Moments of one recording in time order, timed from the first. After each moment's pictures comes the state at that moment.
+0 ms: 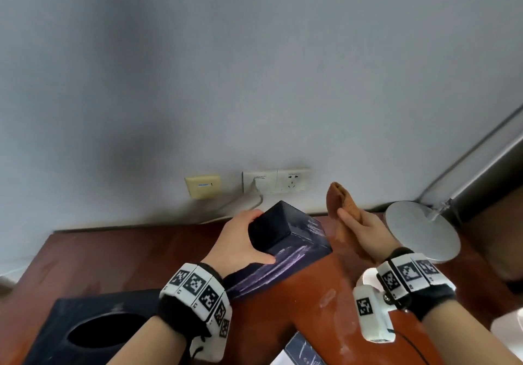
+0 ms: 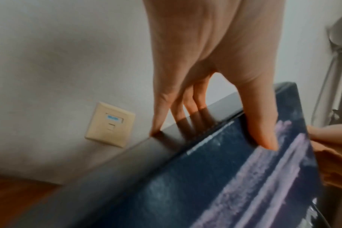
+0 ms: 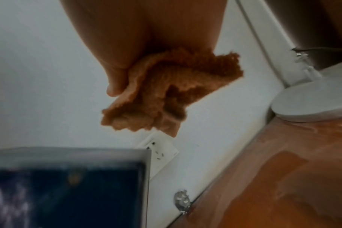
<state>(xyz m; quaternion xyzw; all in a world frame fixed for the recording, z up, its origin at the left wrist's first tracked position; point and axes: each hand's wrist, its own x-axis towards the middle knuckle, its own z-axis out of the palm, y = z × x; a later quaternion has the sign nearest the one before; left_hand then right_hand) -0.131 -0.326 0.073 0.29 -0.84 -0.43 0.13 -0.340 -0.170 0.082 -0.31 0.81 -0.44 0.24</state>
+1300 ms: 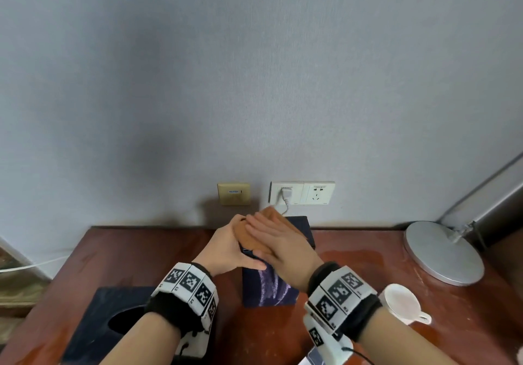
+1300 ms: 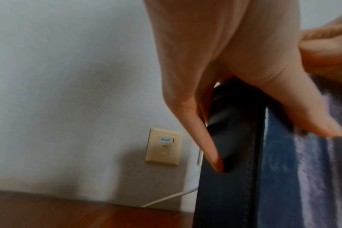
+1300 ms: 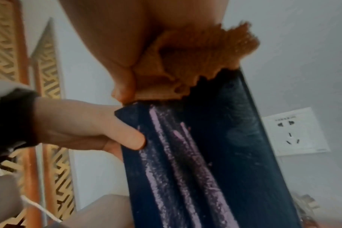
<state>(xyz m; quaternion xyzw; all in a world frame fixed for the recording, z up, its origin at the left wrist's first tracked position) -0.061 -0.366 0.067 0.30 -0.82 -0.47 0.14 -0.190 -0.251 0.102 -0.73 0.66 -0.16 0.10</state>
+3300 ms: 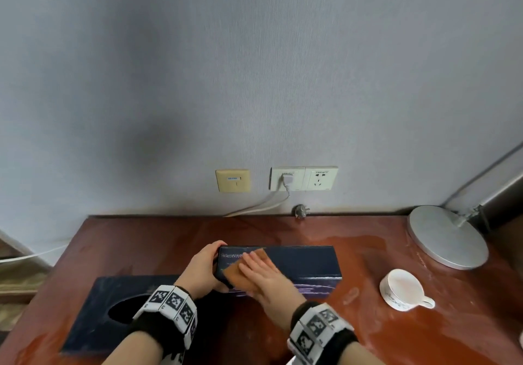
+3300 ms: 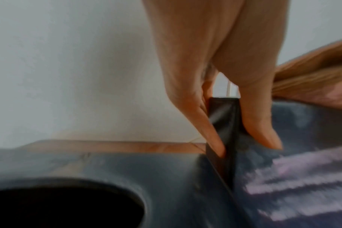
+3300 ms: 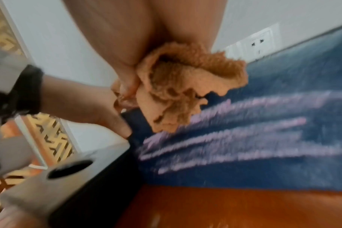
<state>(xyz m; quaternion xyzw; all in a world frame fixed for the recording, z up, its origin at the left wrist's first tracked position) -0.014 -0.374 -0.008 0.40 -0.80 -0.44 0.04 -0.158 -0.229 0.001 -0.71 0.68 -0.13 0.13</state>
